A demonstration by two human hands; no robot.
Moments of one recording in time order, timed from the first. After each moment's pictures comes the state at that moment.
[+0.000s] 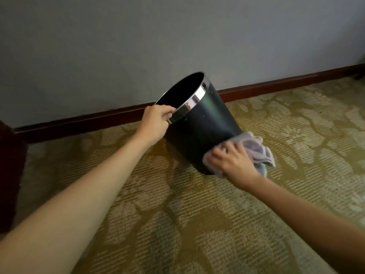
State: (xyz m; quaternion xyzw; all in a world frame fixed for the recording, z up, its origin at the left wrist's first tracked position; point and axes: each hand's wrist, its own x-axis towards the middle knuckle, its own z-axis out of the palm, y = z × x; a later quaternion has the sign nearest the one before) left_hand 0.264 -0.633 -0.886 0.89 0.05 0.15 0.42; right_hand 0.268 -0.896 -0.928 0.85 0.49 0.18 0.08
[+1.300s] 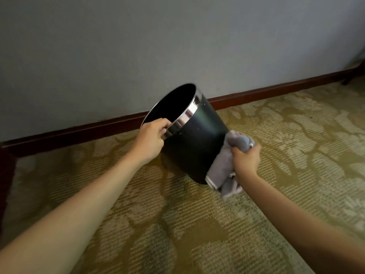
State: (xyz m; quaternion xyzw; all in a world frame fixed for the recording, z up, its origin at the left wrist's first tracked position) left_hand 0.260 -0.640 -0.894 0.91 -0.02 0.14 0.39; right_hand 0.297 -0.891 -0.924 0.77 -0.20 0.08 -0.60
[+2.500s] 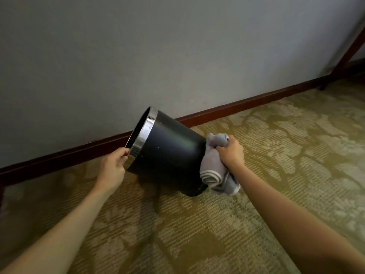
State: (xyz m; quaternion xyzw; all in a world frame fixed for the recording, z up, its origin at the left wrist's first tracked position) left_hand 0.235 -0.585 -0.925 0.88 0.07 0.16 0.44; right_hand 0.341 -0.888 -0.895 0.90 -0.08 0.01 -0.42
